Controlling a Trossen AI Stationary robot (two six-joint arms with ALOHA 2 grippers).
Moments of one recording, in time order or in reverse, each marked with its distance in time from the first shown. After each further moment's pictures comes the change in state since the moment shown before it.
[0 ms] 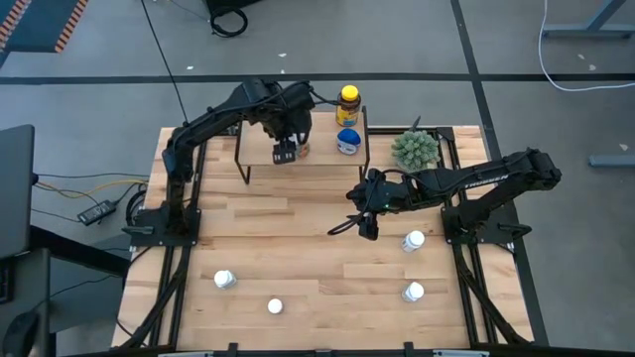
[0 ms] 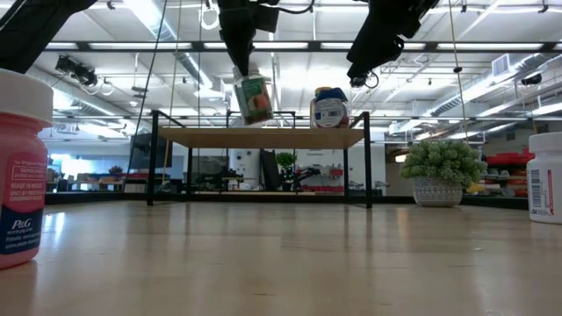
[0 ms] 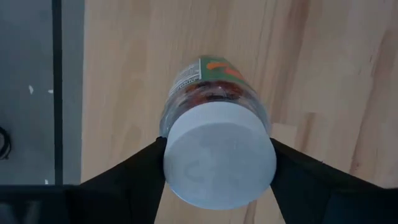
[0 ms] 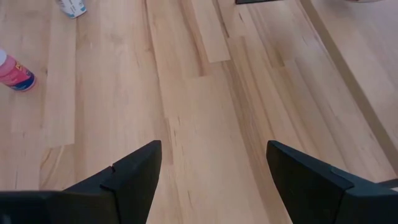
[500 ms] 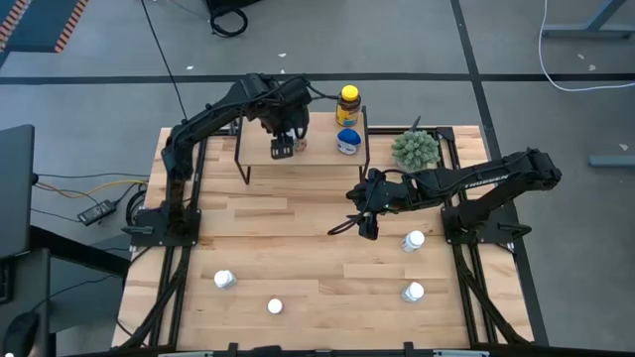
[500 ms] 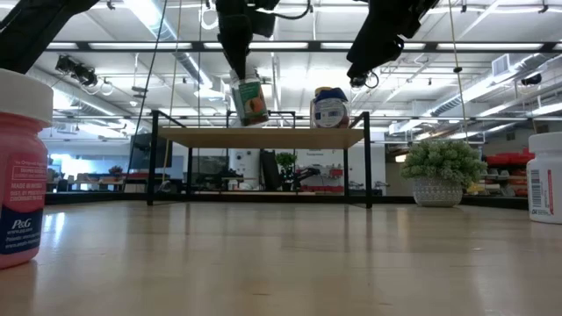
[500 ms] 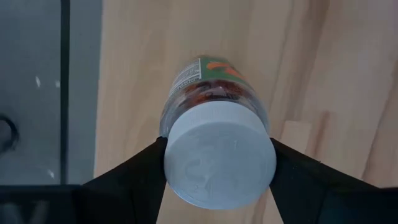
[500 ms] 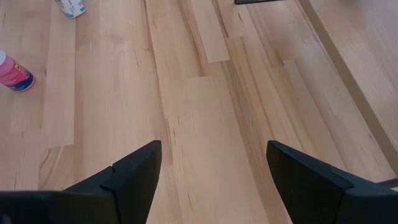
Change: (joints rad) left arm 0.049 -0.001 0.000 0.001 -0.021 -0.014; right arm 0.000 0.000 0.000 0.000 0.002 -0.001
